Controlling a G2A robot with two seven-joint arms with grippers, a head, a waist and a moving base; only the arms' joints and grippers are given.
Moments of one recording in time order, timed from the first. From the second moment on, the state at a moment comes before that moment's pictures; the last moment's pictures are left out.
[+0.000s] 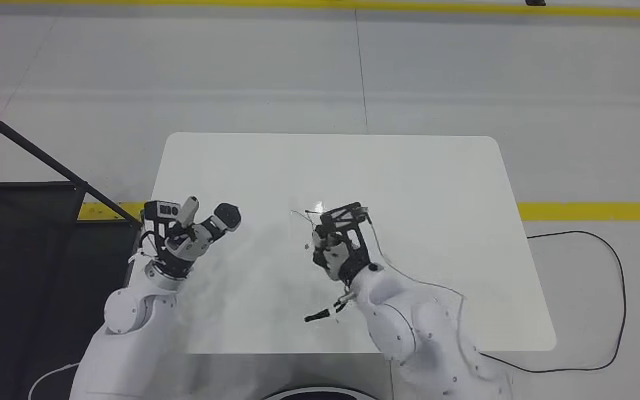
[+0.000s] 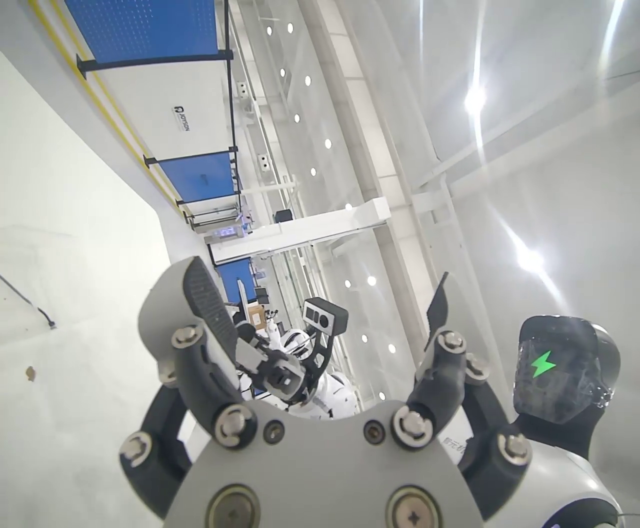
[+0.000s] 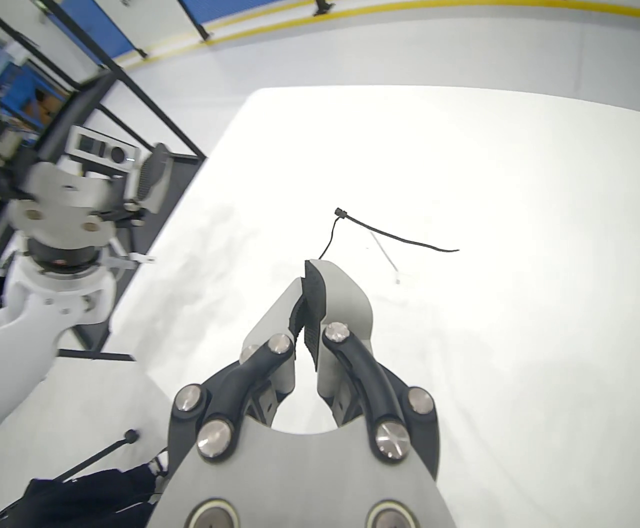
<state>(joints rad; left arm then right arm) 1.43 -1.19 -1.58 -1.54 -0.74 -0.53 -0.81 -1.18 -1.36 0.92 -1.94 -1.13 0.27 0.73</state>
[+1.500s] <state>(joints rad) 1.41 -1.19 -1.56 -1.51 -0.74 -0.53 -0.84 -0.88 -1.54 0.69 -1.53 -1.26 0.46 0.93</state>
